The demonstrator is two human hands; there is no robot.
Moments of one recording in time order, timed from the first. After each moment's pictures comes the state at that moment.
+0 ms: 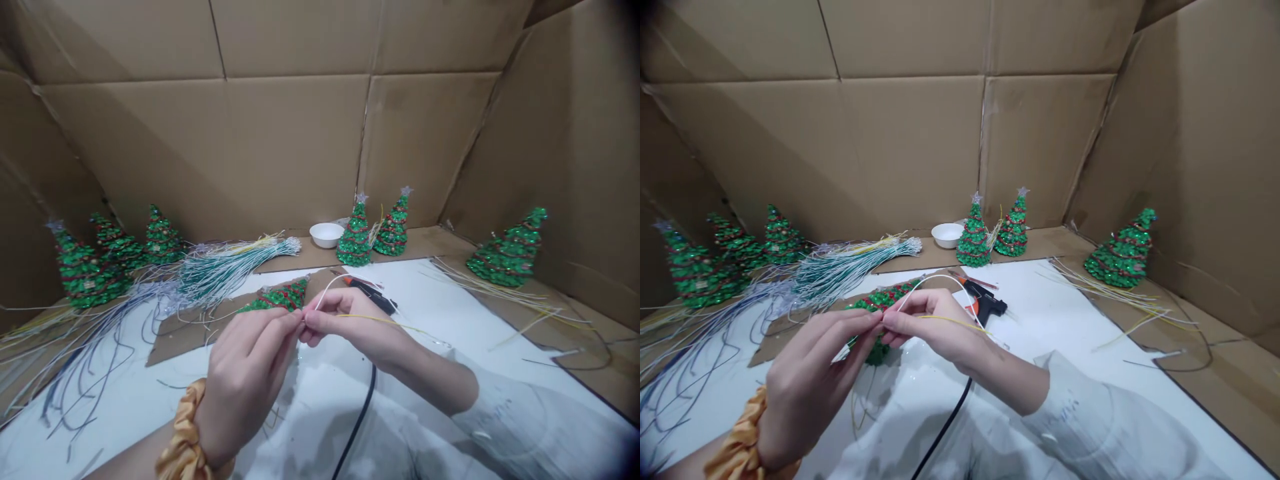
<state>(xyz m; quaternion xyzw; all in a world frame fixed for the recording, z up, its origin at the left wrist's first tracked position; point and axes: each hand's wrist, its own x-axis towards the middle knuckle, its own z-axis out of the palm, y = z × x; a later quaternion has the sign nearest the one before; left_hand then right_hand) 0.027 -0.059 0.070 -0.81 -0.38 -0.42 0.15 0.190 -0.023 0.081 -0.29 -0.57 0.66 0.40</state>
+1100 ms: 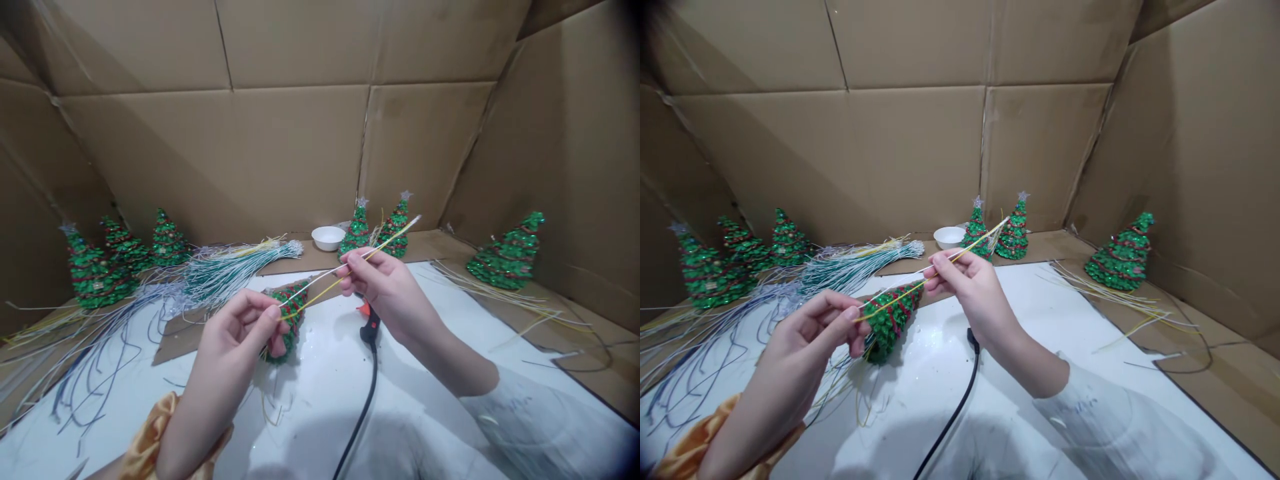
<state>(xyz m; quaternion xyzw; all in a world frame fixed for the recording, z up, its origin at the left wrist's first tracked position) 0.022 -0.060 0.093 -0.59 -0.45 -0.54 -0.41 0.210 -0.013 0.100 -0.31 -0.48 0.56 0.60</state>
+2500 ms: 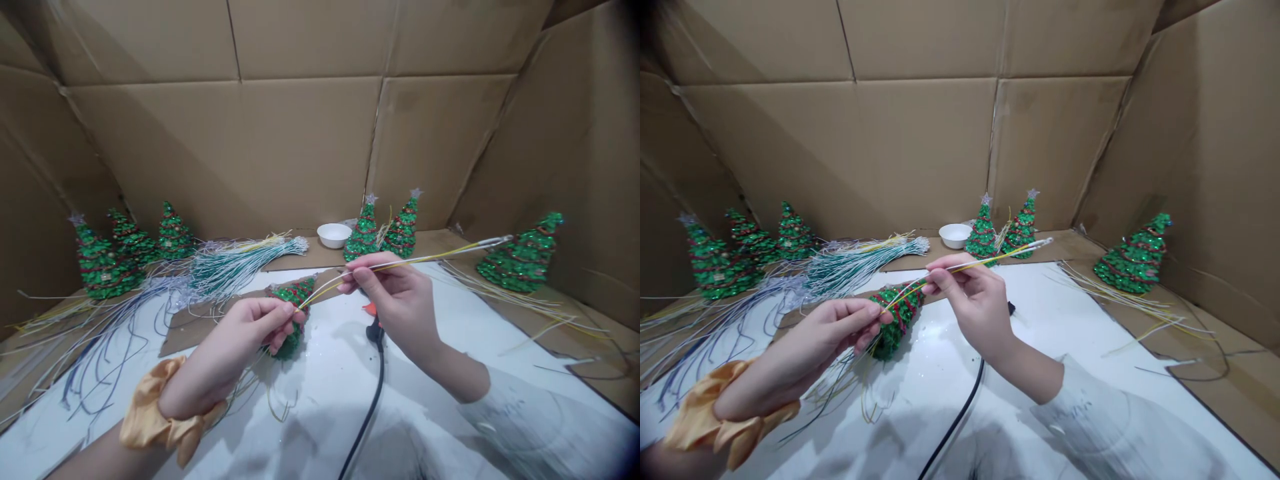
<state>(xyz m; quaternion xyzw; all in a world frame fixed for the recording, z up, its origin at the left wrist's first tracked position) 0.008 -0.041 0.096 -0.61 -0.48 -0.33 -0.54 0.199 -0.021 0.090 -0.28 -0.62 0.32 0.66</state>
